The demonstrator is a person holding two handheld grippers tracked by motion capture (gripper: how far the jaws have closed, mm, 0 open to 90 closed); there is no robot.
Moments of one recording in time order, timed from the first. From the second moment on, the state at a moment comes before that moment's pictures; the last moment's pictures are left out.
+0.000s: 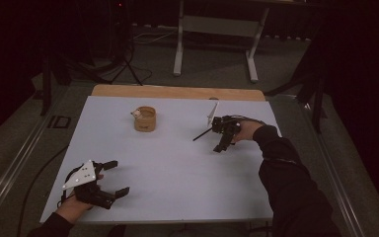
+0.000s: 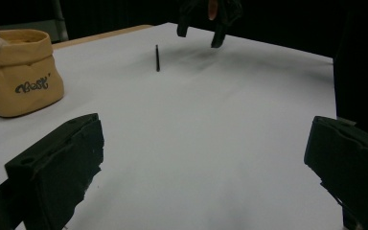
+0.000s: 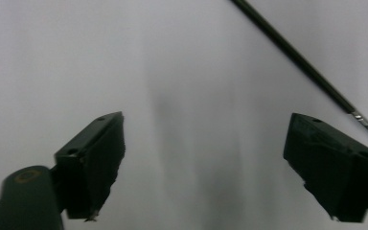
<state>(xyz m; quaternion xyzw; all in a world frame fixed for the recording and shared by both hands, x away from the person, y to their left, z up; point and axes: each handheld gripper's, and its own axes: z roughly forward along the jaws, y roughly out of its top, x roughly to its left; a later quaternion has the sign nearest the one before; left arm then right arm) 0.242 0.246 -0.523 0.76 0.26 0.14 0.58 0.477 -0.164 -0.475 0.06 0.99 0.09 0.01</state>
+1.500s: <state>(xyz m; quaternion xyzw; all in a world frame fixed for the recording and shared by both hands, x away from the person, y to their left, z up) 0.236 0.249 -0.527 0.76 0.27 0.14 0.57 0.527 -0.125 -0.489 -0.23 0.97 0.01 0.09</state>
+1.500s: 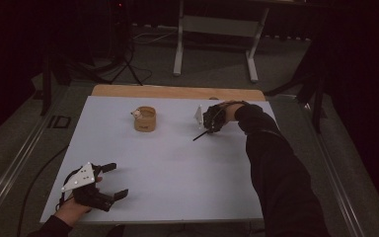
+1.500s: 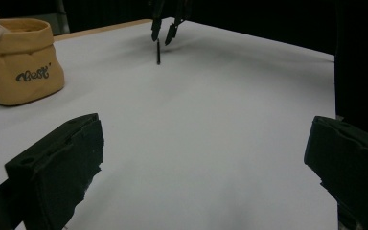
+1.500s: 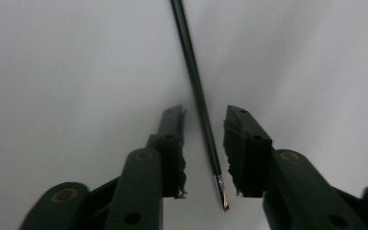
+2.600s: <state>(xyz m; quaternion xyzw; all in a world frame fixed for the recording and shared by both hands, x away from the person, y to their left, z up) 0.235 0.248 -0.526 0.76 0.26 0.14 0.57 0.535 -0.120 -0.498 -0.23 0.97 -0.03 0.08</state>
